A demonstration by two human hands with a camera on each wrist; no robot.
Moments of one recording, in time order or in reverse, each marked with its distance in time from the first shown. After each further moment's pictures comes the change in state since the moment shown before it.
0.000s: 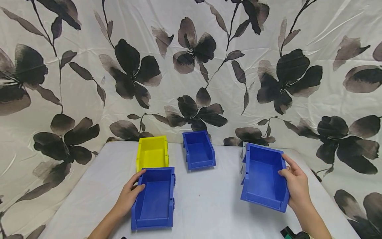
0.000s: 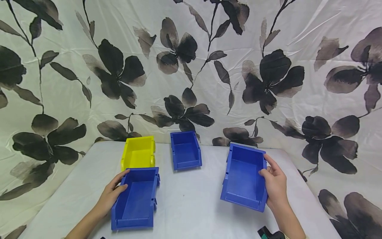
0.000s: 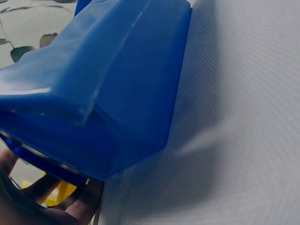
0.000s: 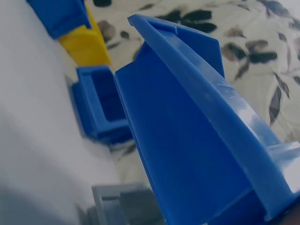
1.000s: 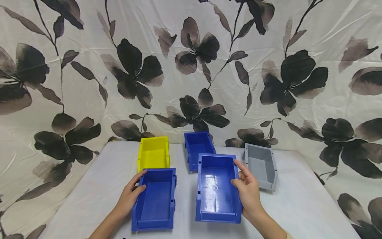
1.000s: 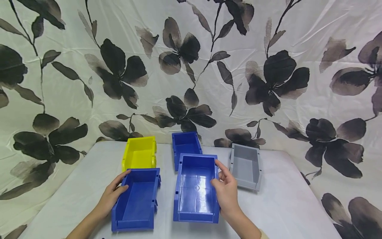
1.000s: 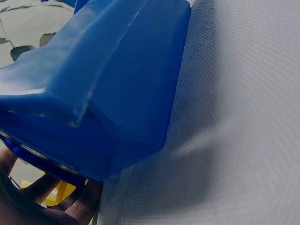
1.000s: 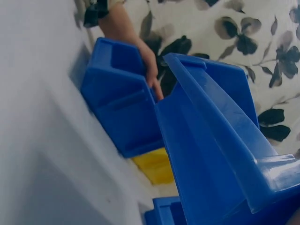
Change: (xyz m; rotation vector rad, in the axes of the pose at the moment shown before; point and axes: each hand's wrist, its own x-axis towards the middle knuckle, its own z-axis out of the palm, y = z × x) left_hand 0.001 -0.002 -0.001 -0.027 0.000 0.002; right_hand -0.056 0.010 0.121 0.162 -0.235 -0.106
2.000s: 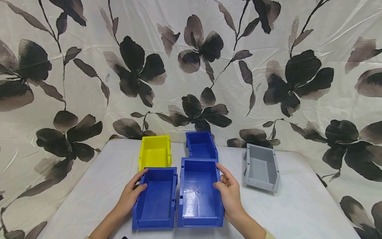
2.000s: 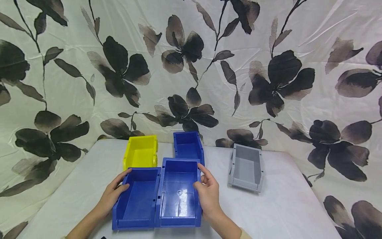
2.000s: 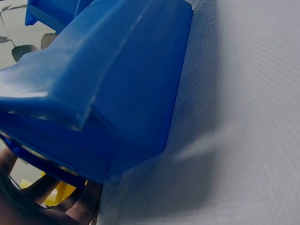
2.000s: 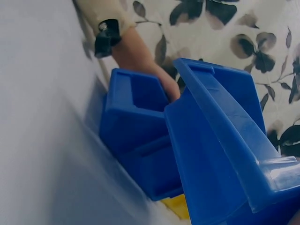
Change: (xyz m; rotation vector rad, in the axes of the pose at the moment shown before) left_hand 0.000 -0.001 -0.001 0.017 0.007 0.002; right_hand -0.006 0.019 0.049 0.110 -0.065 0.061
